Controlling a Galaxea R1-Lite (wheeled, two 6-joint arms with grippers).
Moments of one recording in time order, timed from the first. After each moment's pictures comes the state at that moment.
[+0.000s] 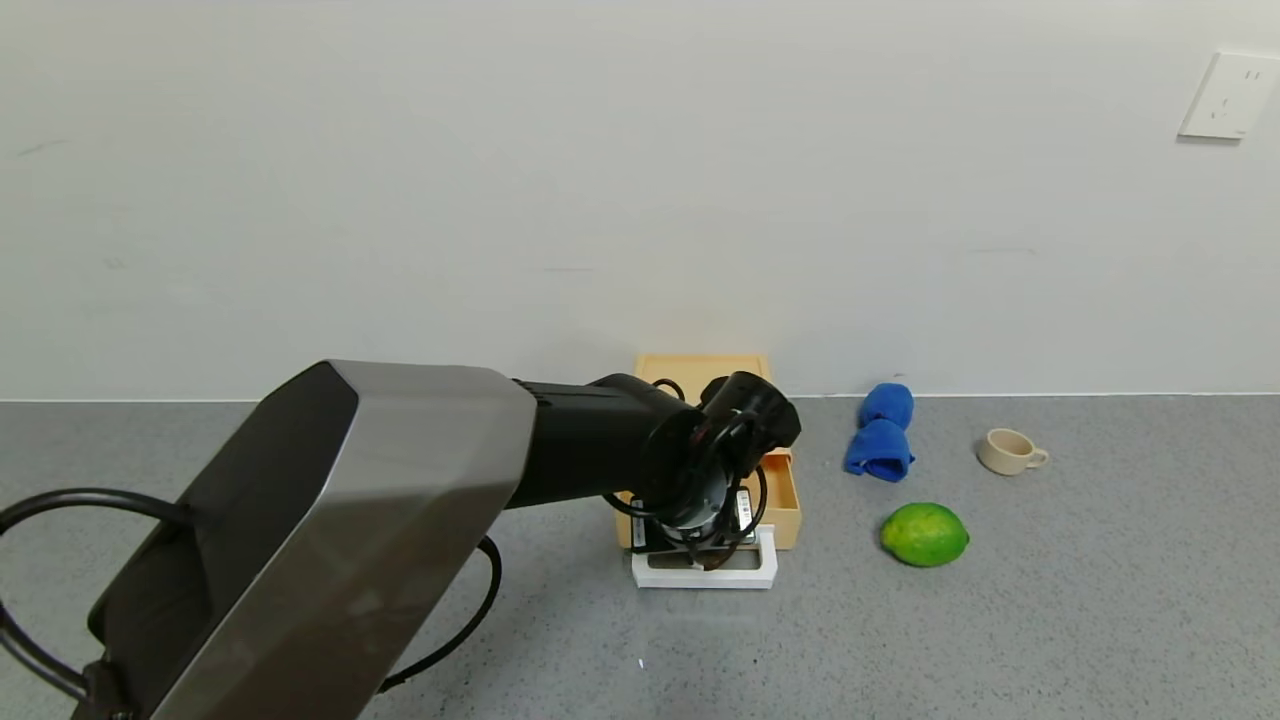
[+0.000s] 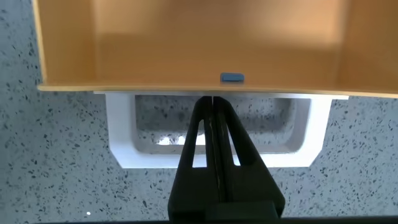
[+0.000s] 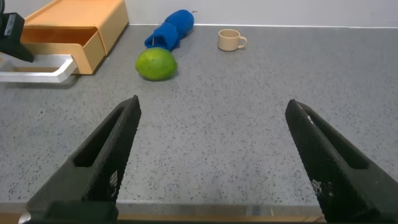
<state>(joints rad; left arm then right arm) -0.76 2.36 -1.88 0.59 0.34 -0.74 0.00 0.00 0.00 0.00 0.00 0.03</state>
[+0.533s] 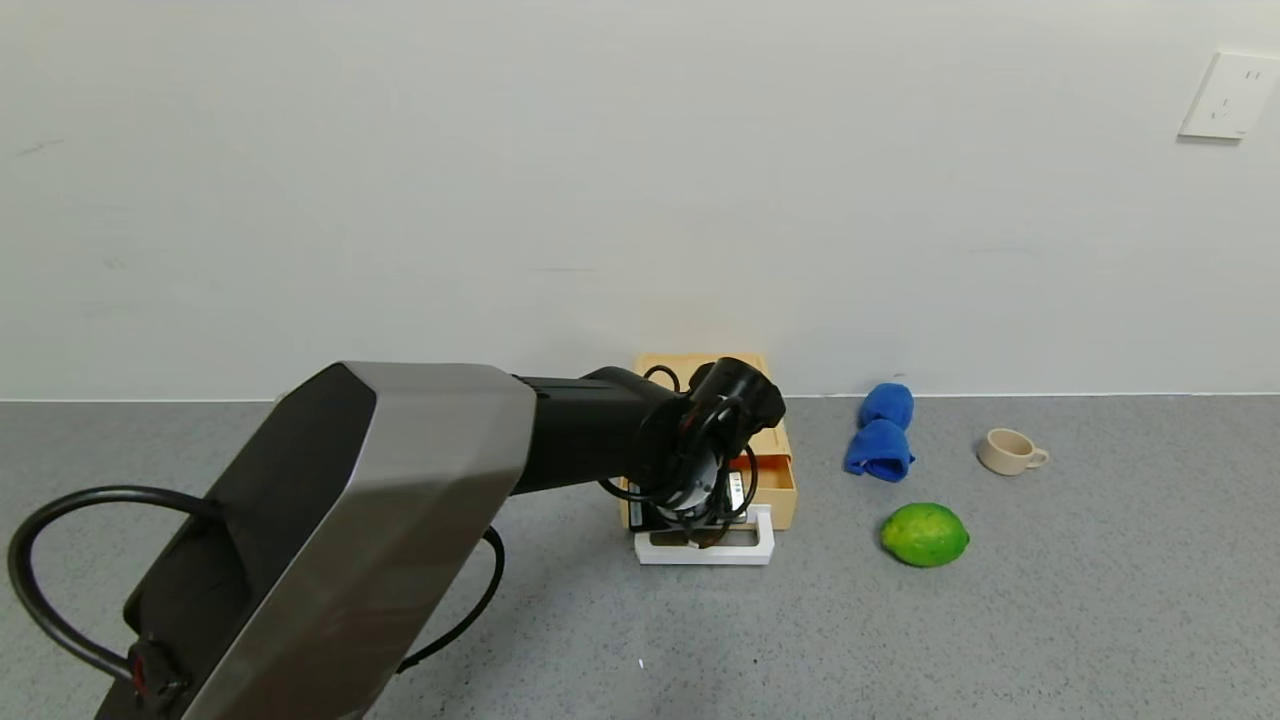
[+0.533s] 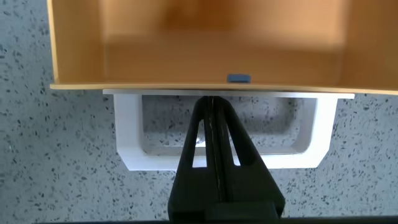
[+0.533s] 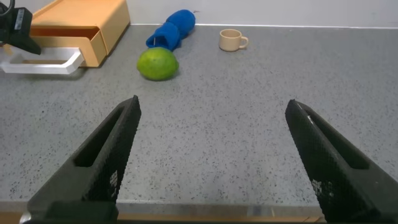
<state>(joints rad) -0.72 2.40 -1.95 0.57 0.34 -0.69 0.00 0.00 0.00 0.00 0.00 0.03</state>
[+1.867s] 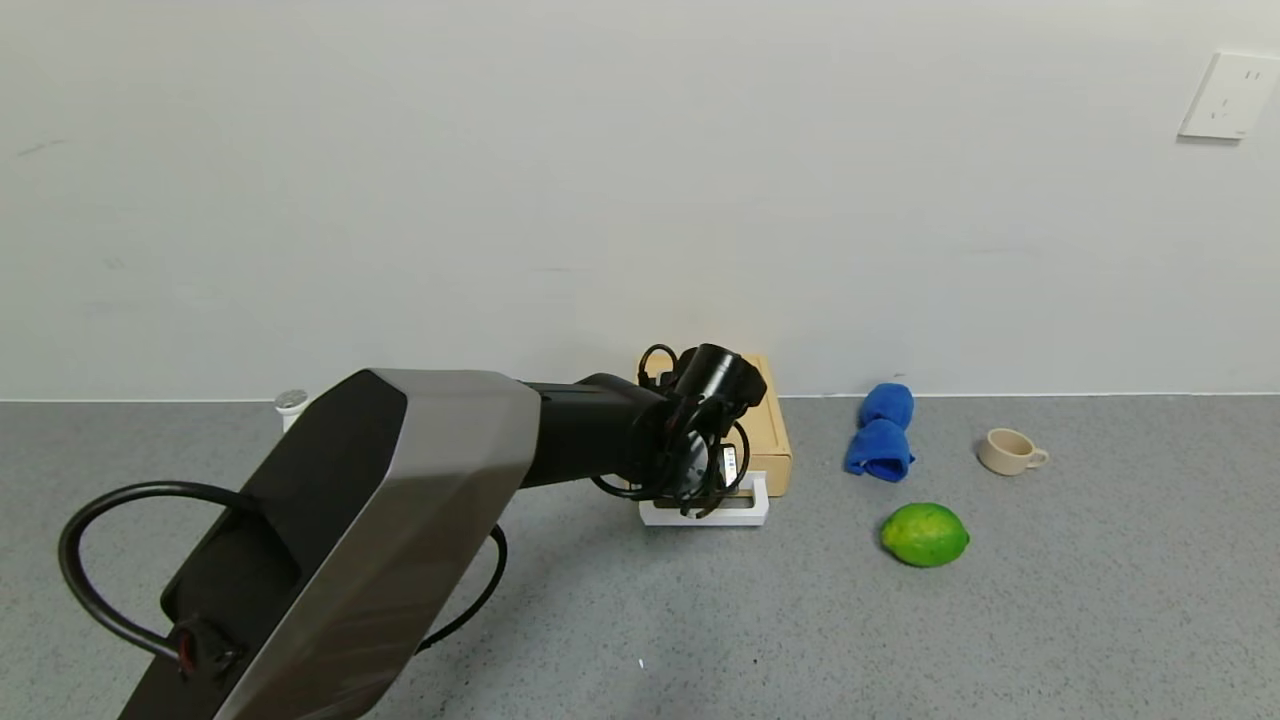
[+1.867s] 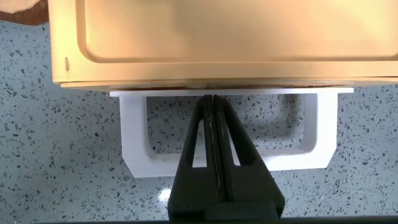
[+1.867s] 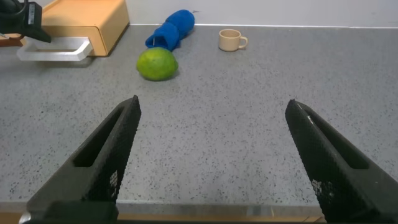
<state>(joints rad) -0.68 2.45 -1.97 0.39 0.37 -0.57 0.00 0.00 0.00 0.00 0.00 0.03</state>
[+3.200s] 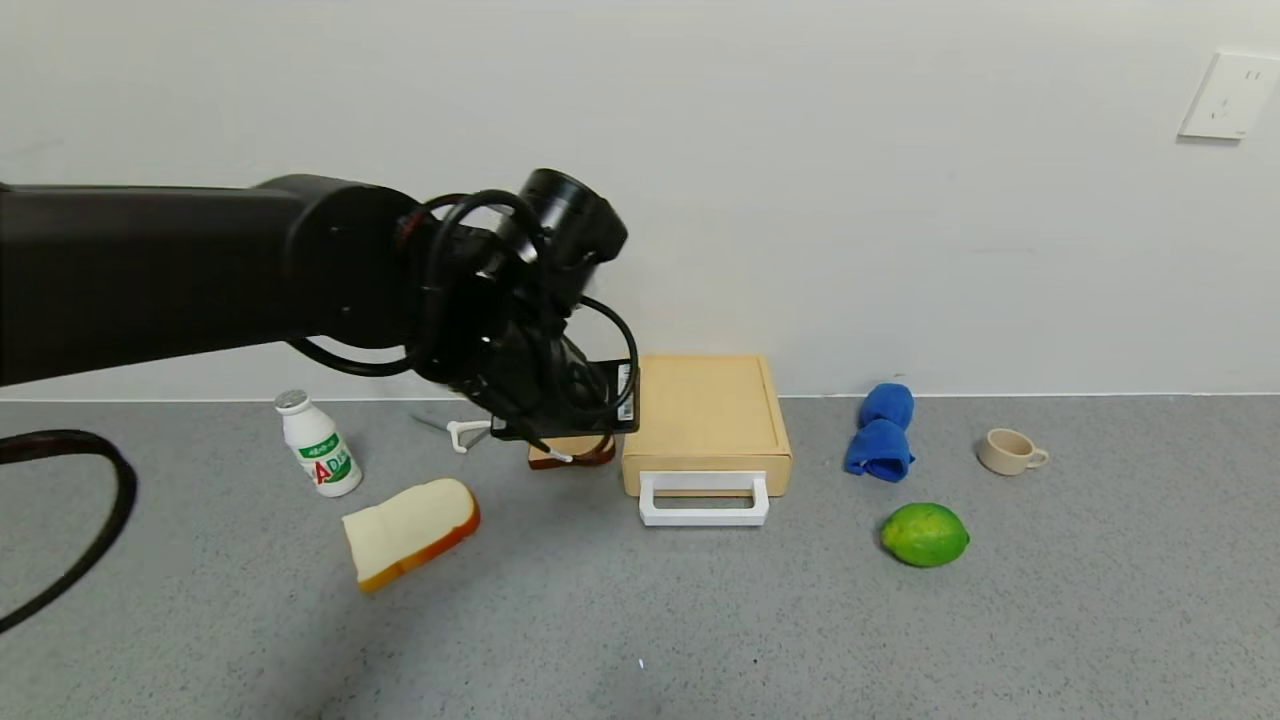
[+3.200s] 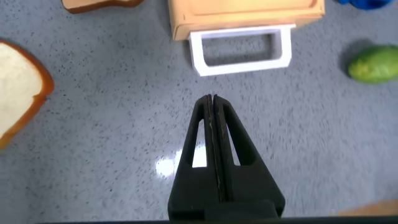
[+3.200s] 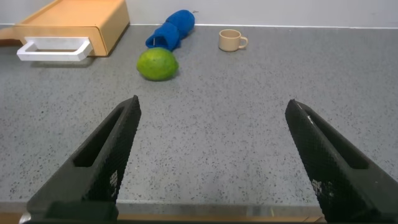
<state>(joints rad) -0.58 1.94 -1.74 0.63 0.15 -0.45 0.00 0.00 0.00 0.00 0.00 0.03</state>
